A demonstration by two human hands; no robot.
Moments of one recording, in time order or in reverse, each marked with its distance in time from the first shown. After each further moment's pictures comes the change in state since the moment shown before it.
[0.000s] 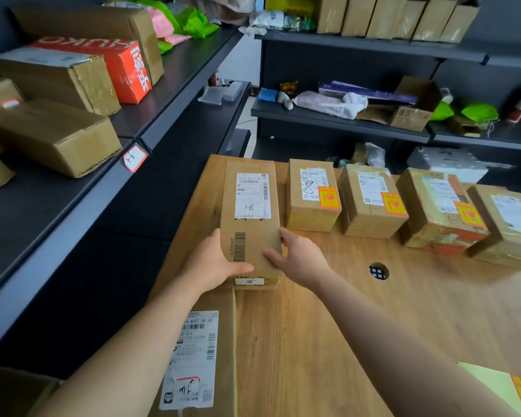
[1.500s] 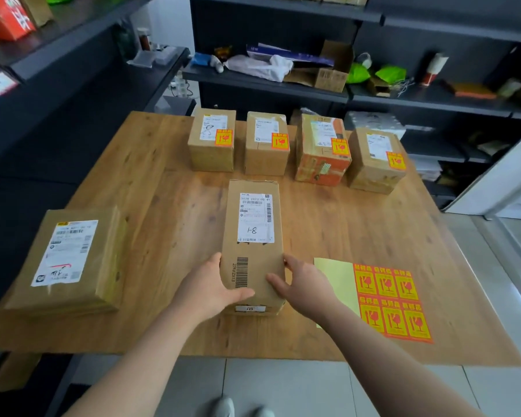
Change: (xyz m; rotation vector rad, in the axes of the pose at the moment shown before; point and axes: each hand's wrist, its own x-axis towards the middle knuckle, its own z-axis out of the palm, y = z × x) left_hand -0.205 0.101 0.229 0.169 -0.119 0.020; right_hand -0.271 0.214 -0.051 -0.065 0.006 0.163
